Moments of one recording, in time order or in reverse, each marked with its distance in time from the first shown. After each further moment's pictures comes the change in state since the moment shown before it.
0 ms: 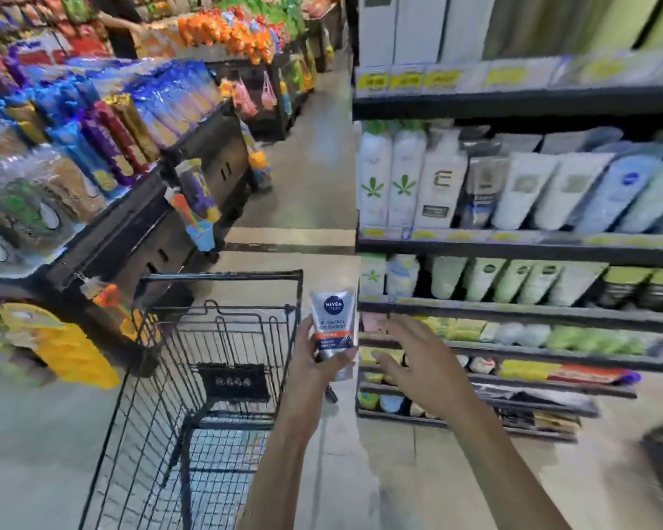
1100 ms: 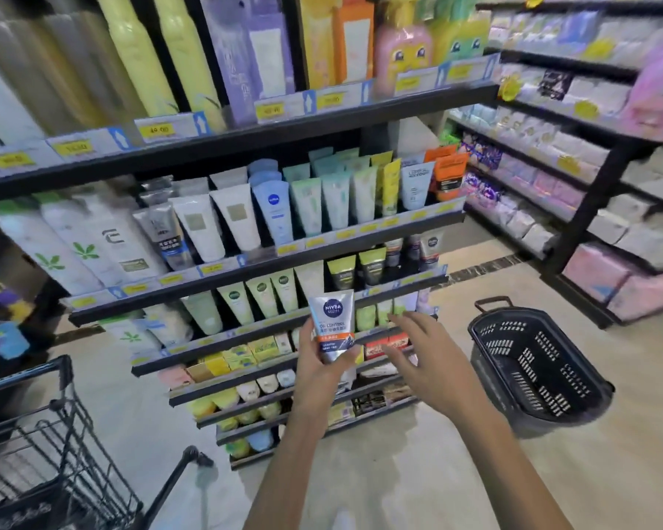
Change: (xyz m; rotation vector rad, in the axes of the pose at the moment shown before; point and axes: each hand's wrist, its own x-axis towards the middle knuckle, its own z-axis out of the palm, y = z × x) left_hand -0.094 -0.080 0.447 0.089 -0.349 -0.052; right_hand -0.239 0.332 -0.218 -0.038 0.362 0.364
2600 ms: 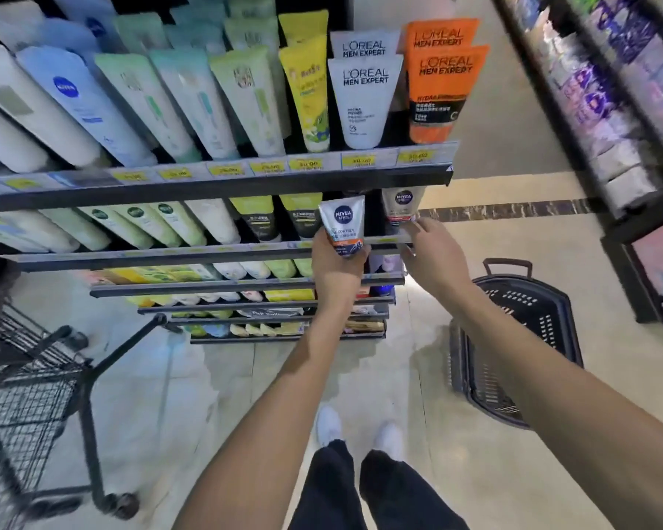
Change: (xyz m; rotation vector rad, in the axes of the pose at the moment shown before) left_hand 0.254 -0.124 0.261 0.354 0.522 -0.096; right_hand 0.275 0.294 0.006 -0.202 -0.243 -0.160
